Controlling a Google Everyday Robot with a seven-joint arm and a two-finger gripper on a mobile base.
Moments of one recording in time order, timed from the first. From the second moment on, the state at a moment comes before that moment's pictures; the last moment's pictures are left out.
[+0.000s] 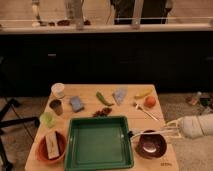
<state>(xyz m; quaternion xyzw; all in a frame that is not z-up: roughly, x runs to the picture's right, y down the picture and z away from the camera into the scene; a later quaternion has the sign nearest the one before) 0.284 0.206 0.657 -0.19 -0.46 0.08 0.86</state>
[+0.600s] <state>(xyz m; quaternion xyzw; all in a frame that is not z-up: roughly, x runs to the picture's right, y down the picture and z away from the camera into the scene) 0.286 0.231 0.680 -0.23 -0.46 0.10 0.85</state>
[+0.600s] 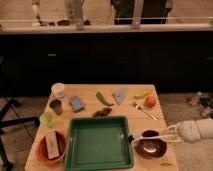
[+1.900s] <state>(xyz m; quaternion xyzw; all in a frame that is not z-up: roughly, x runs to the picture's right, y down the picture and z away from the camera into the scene) 0.286 0.232 0.683 -0.23 -0.46 0.11 0.85</state>
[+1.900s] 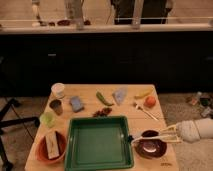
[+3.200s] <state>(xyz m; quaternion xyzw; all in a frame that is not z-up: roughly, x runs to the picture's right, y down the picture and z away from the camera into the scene) 0.286 0.232 0.683 -0.23 -0.46 0.11 0.85</state>
